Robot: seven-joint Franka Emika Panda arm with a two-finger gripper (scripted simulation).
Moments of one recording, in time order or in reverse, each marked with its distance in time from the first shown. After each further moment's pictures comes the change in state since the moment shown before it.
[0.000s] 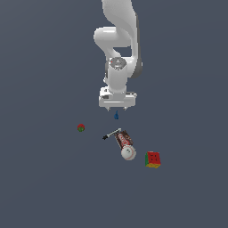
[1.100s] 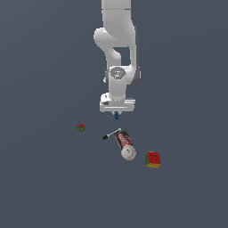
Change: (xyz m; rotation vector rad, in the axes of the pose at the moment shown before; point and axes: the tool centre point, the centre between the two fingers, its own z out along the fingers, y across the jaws) arm -0.001 0.000 0.044 0.000 0.000 0.000
